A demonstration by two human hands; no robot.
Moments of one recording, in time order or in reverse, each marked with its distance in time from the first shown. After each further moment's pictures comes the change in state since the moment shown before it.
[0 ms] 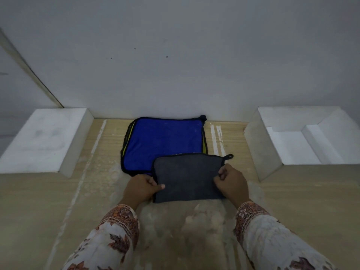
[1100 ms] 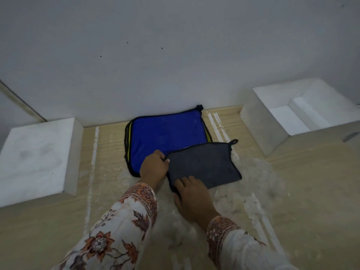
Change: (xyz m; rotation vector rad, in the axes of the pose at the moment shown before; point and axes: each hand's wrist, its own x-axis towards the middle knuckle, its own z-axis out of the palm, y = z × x) left_hand 0.049 0.021 -0.028 0.228 0.044 0.190; right_hand -0.097 -0.119 0.112 -0.467 0.012 -0.480
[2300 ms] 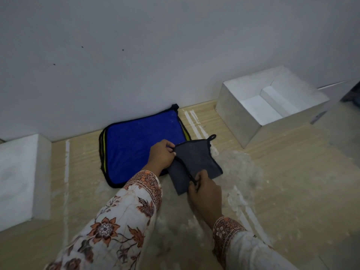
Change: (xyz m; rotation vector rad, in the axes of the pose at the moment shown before) left_hand 0.031 0.077 0.037 -0.217 -0.174 0.114; right_hand -0.031 0.052 -0.009 0.446 0.178 0.707
